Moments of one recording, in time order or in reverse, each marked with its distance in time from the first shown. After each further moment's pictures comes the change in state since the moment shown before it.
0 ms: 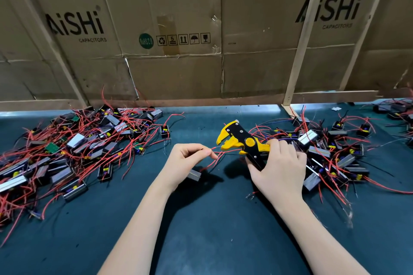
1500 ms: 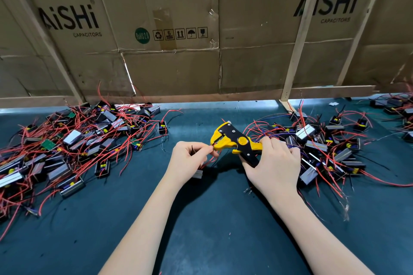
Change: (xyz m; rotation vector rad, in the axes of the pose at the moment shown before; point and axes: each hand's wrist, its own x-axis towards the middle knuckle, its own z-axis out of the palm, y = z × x) left_hand 0.002 -0.006 0.017 0.107 0.123 -0.070; right_hand -0.002 -0.005 0.002 -0.064 -0.054 -0.037
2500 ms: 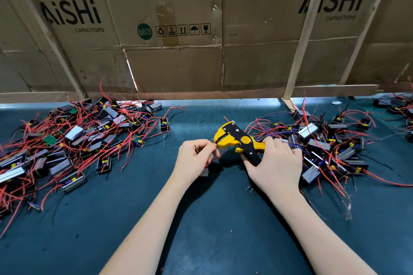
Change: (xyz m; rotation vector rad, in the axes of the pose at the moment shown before) left_hand -0.001 -0.002 0.013 -0.012 0.036 -0.018; right_hand -0.001 -0.001 0.000 0.005 -0.083 0.033
